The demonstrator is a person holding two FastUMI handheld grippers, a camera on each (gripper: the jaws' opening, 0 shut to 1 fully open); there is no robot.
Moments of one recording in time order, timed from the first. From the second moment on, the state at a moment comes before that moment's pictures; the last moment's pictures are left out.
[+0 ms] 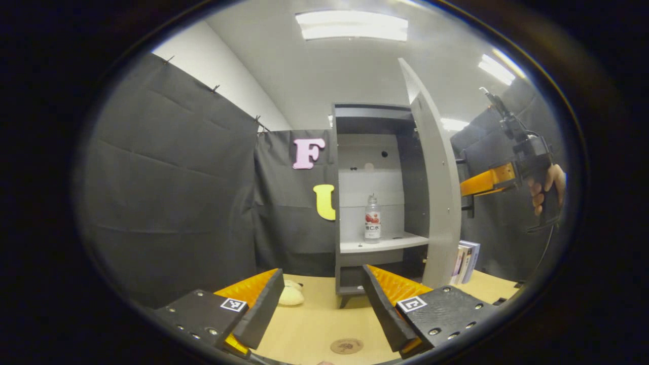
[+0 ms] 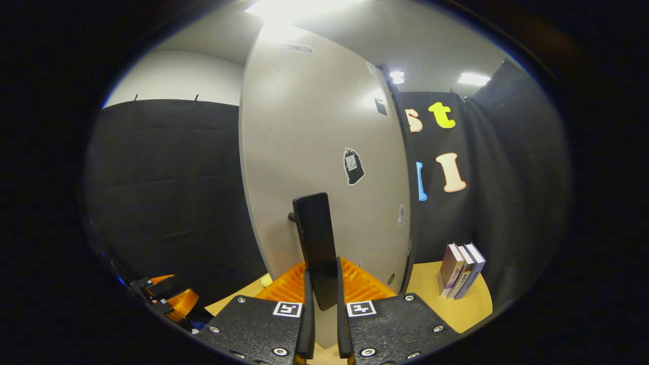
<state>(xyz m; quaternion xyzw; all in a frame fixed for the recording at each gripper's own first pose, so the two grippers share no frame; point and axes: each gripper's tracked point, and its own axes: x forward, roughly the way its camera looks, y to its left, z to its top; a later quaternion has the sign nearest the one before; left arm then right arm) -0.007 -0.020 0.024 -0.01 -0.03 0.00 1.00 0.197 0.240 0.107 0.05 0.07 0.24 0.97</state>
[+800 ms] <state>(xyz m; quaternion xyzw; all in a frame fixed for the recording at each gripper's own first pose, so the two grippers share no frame) -0.010 -0.075 0.023 -0.01 -0.03 -0.04 1.00 0.200 0.170 0.103 0.04 0.05 0.15 0.99</state>
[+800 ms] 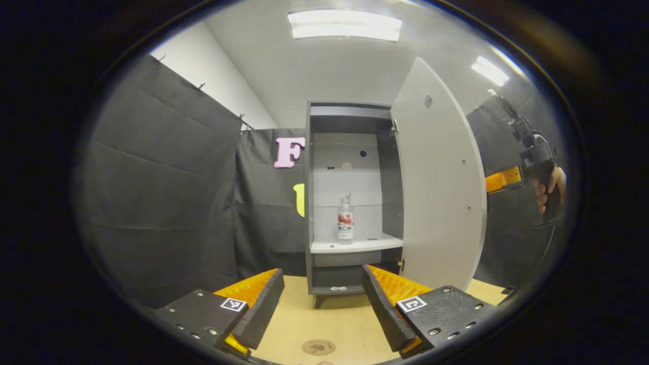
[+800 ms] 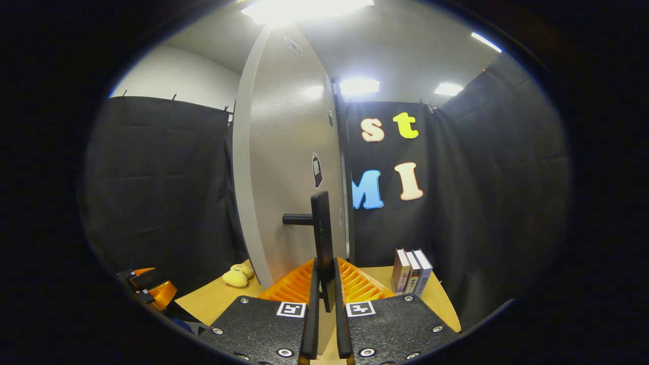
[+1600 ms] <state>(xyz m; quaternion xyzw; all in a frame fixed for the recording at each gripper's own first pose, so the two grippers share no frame) -0.012 -0.076 0.023 0.01 -0.02 -0.04 1.00 0.190 0.120 0.086 0.04 0.02 0.14 0.99</state>
